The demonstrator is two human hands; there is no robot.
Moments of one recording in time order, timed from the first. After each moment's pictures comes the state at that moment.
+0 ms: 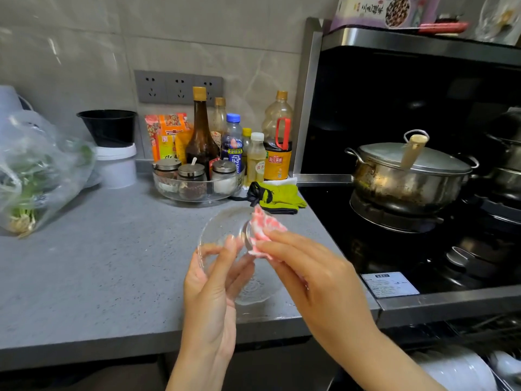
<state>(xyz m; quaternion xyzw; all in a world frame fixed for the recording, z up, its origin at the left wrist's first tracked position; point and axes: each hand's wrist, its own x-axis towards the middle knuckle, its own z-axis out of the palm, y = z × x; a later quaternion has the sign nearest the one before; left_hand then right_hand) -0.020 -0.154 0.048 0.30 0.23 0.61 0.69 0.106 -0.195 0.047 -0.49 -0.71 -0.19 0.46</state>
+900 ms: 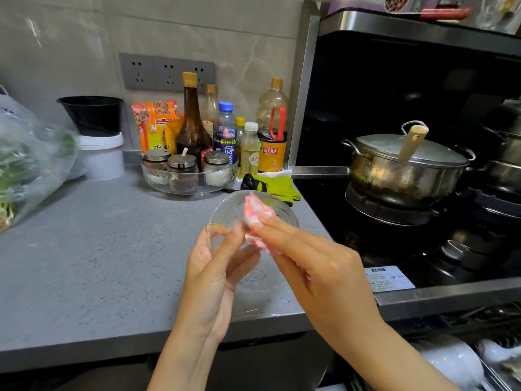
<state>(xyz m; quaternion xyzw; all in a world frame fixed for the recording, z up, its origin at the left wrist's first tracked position) -0.012 -0.135 0.049 0.37 0.19 0.55 0.72 0.110 -0.195 0.059 -0.48 -0.72 -0.23 0.45</state>
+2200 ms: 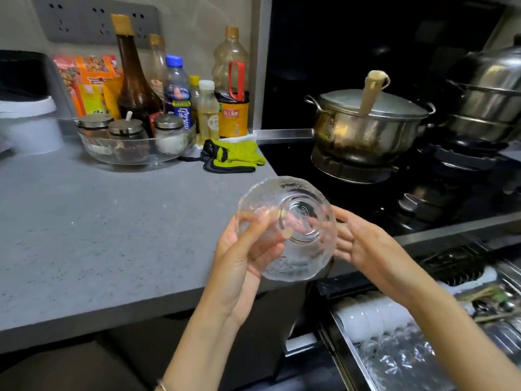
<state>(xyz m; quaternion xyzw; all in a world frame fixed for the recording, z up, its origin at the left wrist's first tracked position) 0.061 -0.164 0.012 0.34 0.16 0.45 0.81 0.254 -0.246 0.003 -0.52 -0.49 0.41 0.56</state>
